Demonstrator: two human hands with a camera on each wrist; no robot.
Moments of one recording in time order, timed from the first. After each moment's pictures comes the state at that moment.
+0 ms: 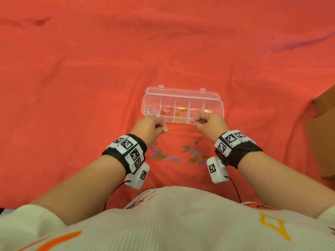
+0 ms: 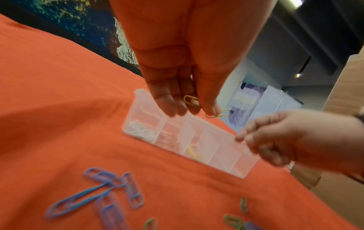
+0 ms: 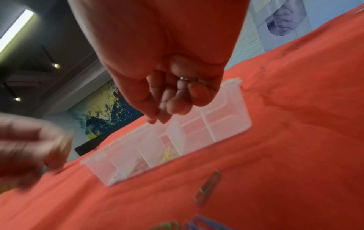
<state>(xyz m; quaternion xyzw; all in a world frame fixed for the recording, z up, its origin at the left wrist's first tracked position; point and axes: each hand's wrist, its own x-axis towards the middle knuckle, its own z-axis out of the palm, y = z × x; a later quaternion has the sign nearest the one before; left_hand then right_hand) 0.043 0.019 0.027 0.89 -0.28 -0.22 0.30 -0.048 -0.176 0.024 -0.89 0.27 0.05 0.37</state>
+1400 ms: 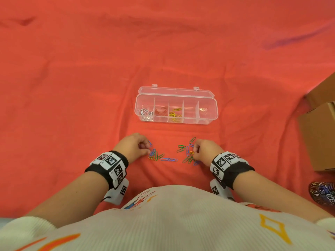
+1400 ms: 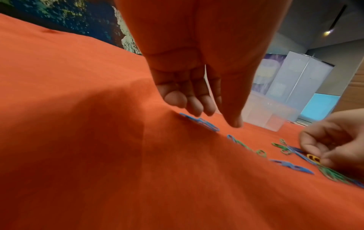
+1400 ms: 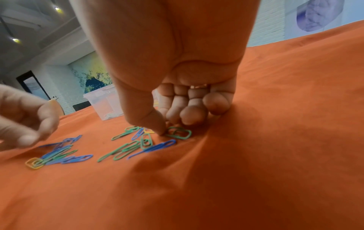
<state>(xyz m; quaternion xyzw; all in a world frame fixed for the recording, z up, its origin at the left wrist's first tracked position) 0.039 0.063 -0.018 0.87 -0.30 -0.30 0.23 -0.100 -0.163 -0.015 -0.90 0.26 0.26 0.25</state>
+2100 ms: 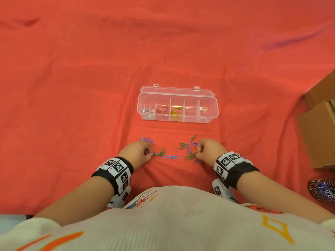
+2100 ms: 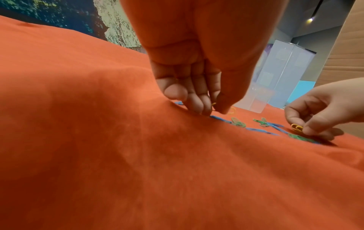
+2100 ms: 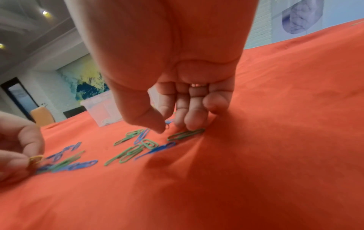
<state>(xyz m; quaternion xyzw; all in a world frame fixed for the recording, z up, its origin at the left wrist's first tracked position) 0.015 0.070 -0.026 0.88 -0.32 -0.31 0.17 -0.111 -0.159 -0.007 -0.89 0.29 0.24 0.25</state>
